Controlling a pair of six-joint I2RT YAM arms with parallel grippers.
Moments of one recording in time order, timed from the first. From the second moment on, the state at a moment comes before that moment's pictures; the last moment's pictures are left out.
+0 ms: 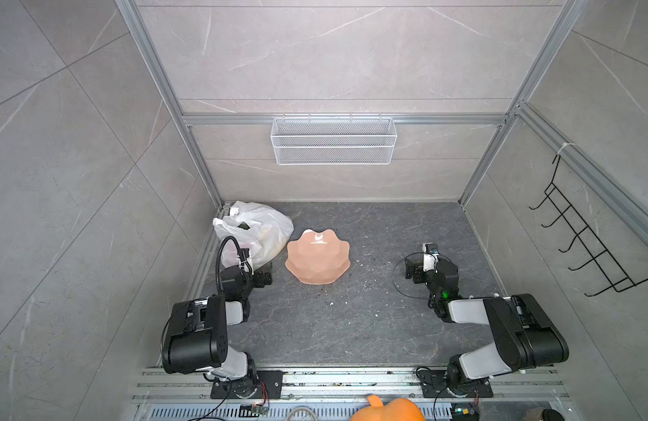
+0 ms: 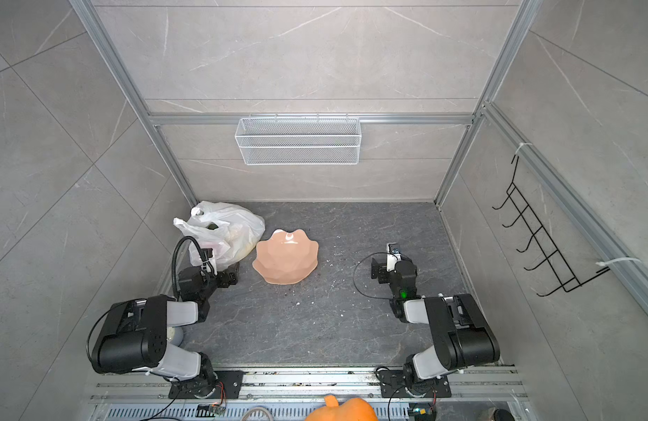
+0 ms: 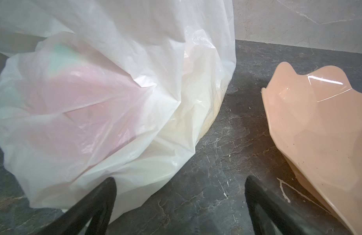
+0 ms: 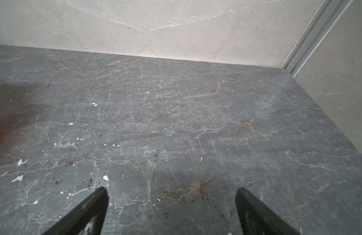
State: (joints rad) left arm 0.14 1.50 0.32 0.76 0.29 0.02; right arm 0.11 1.51 0.35 0.81 0.03 -0.04
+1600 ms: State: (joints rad) left arm 0.01 1.01 0.28 0.53 0.11 0.01; right arm 0.20 1.15 0.28 0.66 0.01 -0.07
